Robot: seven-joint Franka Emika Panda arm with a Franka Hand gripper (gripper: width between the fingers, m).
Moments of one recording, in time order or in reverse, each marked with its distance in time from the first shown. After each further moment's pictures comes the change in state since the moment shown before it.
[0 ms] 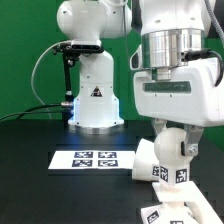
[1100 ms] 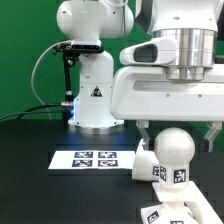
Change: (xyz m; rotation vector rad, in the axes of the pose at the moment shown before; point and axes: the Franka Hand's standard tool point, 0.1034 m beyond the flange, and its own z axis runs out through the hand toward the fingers) arm -0.001 -0.006 0.001 -0.094 0.013 -1.329
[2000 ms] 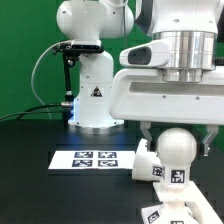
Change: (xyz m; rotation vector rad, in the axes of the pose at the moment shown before) arm 0.001 0.004 0.003 -0.002 0.006 0.469
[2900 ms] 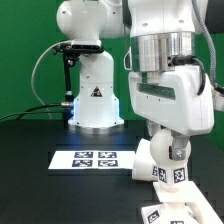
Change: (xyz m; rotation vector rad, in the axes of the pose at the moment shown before) arm 0.001 0.014 0.001 0.043 -0.106 0.941
